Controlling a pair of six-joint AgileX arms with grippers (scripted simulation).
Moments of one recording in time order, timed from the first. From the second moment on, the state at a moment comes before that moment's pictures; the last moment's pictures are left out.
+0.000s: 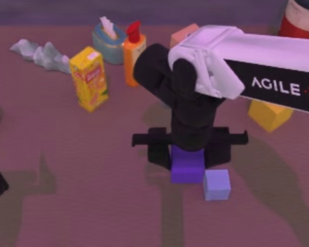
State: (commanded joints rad) left arm 0.02 0.00 0.00 0.00 0.00 0.00; right arm 0.78 2.06 1.61 -1.11 0.02 0.80
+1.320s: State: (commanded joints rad) left arm 0.02 0.00 0.00 0.00 0.00 0.00; right arm 0.79 2.14 1.45 -0.87 0.02 0.81
